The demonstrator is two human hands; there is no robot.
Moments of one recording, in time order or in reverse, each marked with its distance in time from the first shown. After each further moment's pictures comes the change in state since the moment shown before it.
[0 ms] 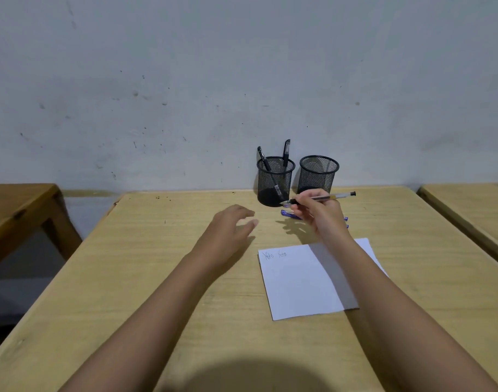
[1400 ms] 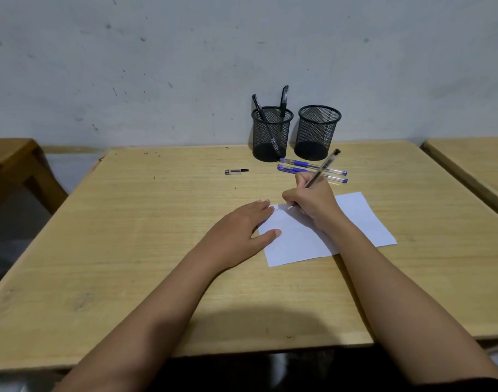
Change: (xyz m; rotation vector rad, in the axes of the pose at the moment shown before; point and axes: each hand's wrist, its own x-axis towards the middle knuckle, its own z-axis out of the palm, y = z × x) left_hand -0.059 0.013 0.033 0.182 -0.369 0.030; right_hand -0.022 0.041 -0.010 -0.609 -0.027 -0.008
